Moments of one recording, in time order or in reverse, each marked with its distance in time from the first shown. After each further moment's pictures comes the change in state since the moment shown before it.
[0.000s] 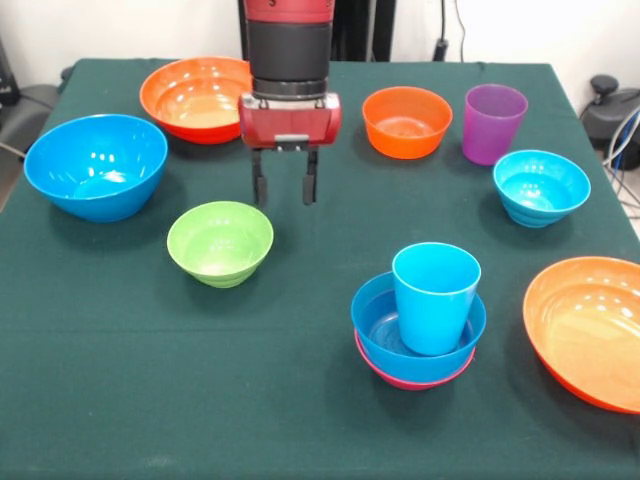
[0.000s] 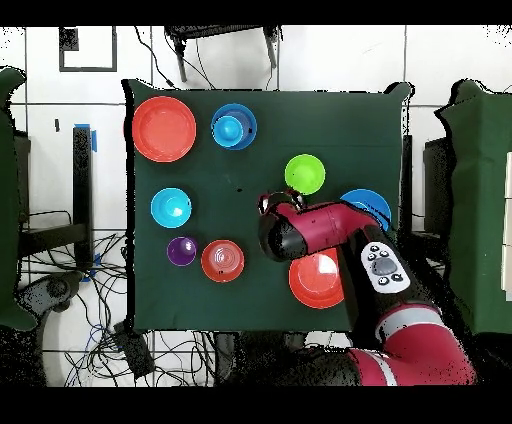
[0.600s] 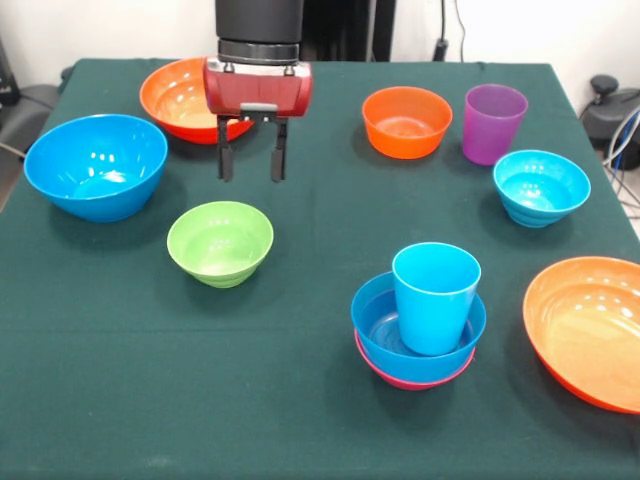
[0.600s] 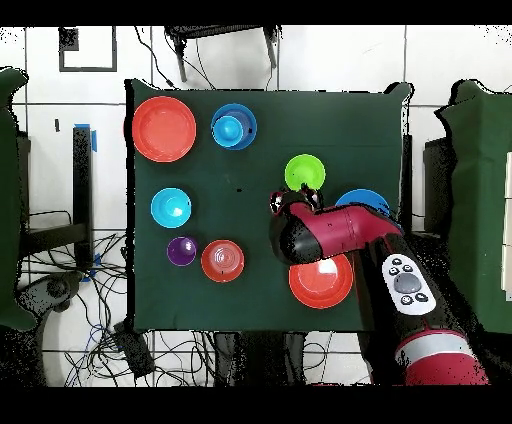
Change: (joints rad) arm -0.040 -0.083 0.013 0.032 0.000 0.022 0.000
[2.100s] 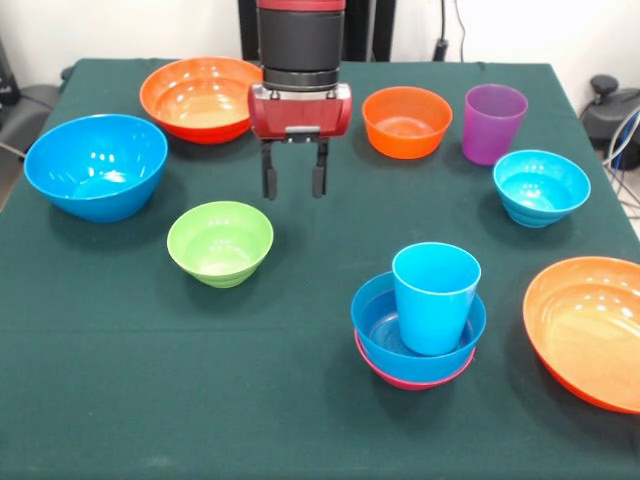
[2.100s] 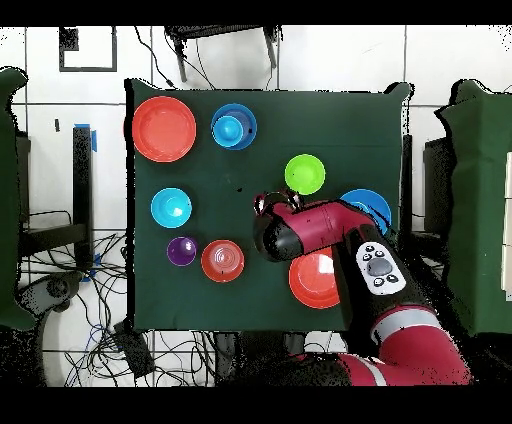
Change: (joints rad) arm 0.058 0.074 -0.009 -0.028 0.000 0.000 0.000
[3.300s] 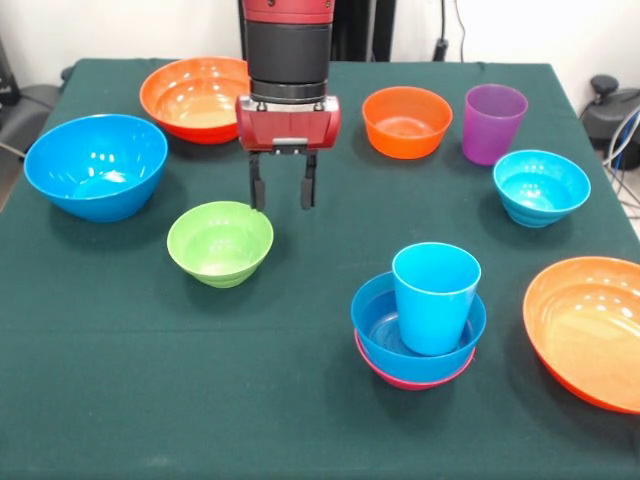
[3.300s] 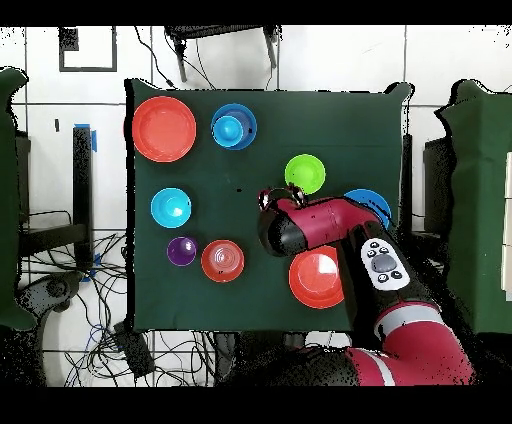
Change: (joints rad) arm -0.009 0.021 0.000 -0.033 0.000 0.000 0.000
